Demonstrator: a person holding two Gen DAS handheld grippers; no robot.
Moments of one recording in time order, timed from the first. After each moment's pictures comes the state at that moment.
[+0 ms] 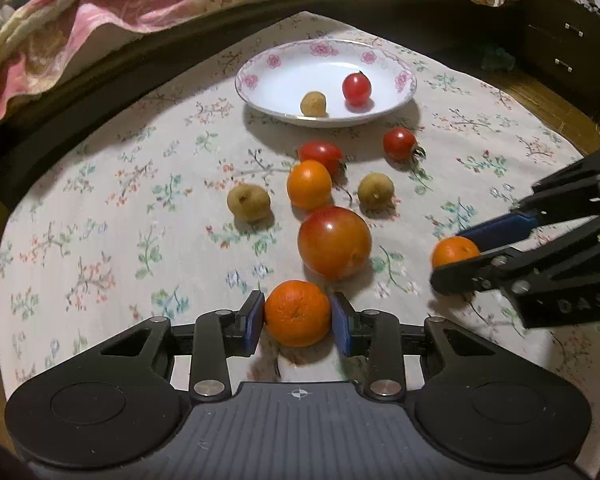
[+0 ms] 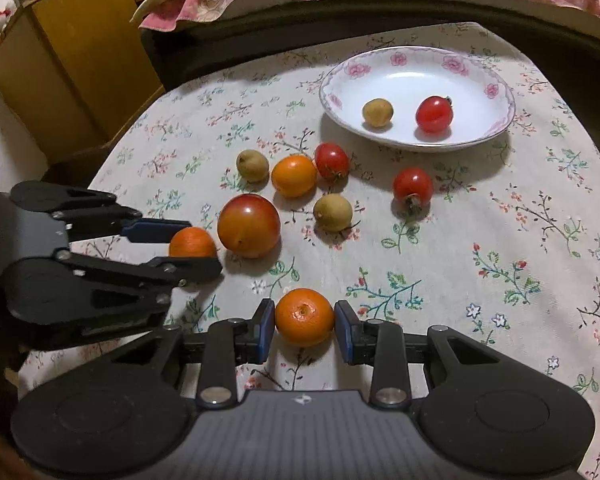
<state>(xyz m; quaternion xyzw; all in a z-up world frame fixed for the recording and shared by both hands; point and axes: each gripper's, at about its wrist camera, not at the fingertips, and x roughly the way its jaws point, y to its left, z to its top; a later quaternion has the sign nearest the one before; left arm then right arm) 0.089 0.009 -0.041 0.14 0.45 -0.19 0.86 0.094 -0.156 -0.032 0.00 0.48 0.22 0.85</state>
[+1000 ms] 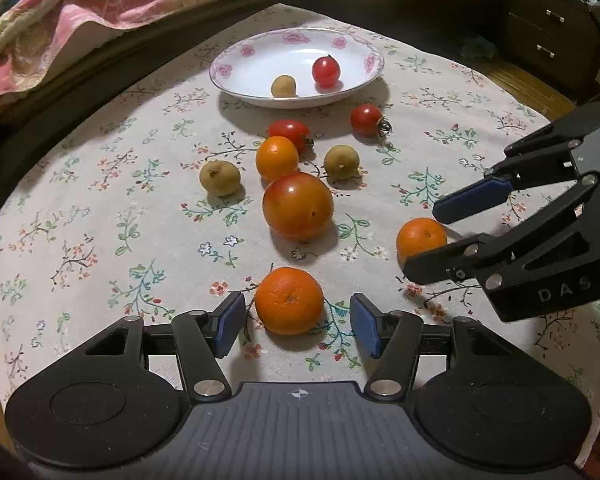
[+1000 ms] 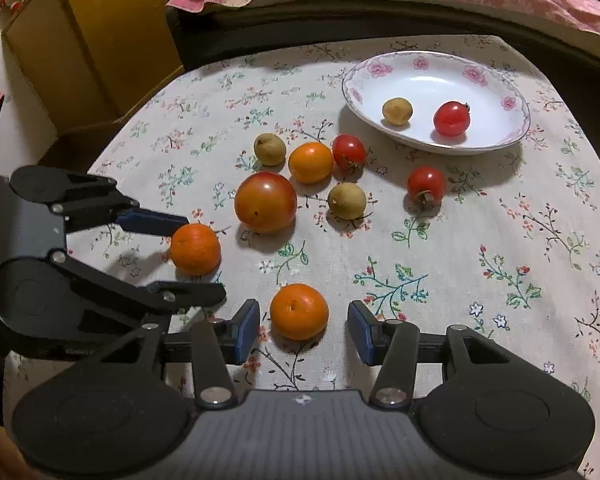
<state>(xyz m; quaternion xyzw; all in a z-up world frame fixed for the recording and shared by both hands) 0.071 0.005 -0.048 0.15 0.45 -0.21 0.86 0.084 -0.150 -0.030 -0.05 0.48 0.24 0.84</state>
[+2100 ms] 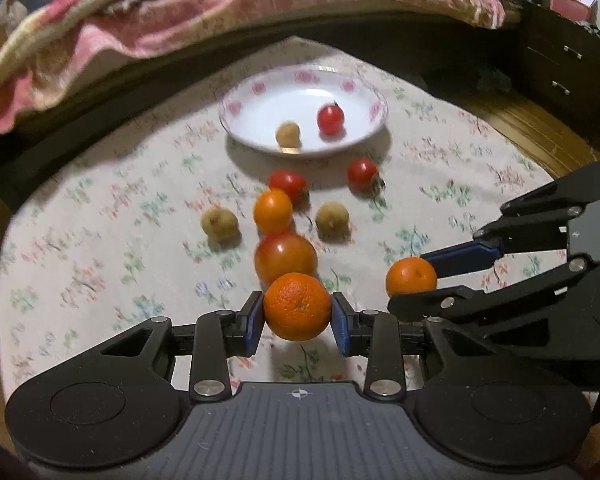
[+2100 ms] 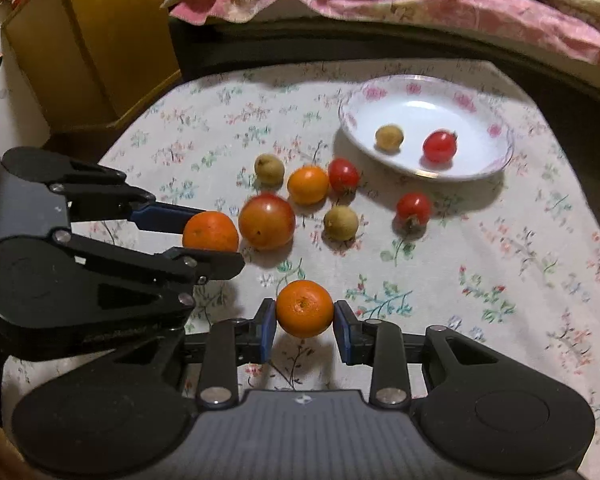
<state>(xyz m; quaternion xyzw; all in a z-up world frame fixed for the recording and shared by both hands) 0.068 -0.010 -0.017 0.12 0.43 -0.19 0.88 0.078 -0.150 -0.003 -0.06 0.46 0.22 0.86</state>
